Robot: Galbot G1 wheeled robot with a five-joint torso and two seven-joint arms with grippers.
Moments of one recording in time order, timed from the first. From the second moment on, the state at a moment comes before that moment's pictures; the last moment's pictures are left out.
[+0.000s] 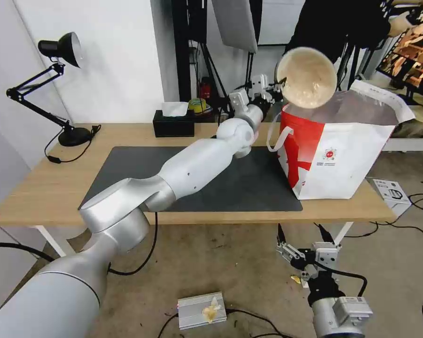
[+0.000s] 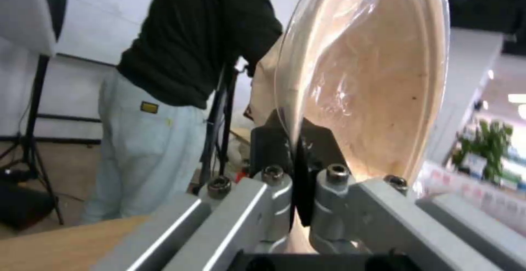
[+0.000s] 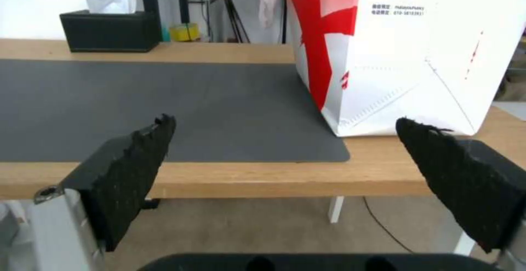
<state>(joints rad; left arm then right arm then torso) -0.15 -1.60 0.63 -0.82 -1.34 -0.21 0.06 -1.65 0.78 0.10 2.40 0.34 0.01 0.83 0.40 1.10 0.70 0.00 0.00</state>
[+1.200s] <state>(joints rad) -0.18 -1.55 0.70 -0.80 -1.22 -0.18 0.28 -1.65 0.78 0.10 2.40 0.34 0.01 0.83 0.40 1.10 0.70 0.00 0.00</state>
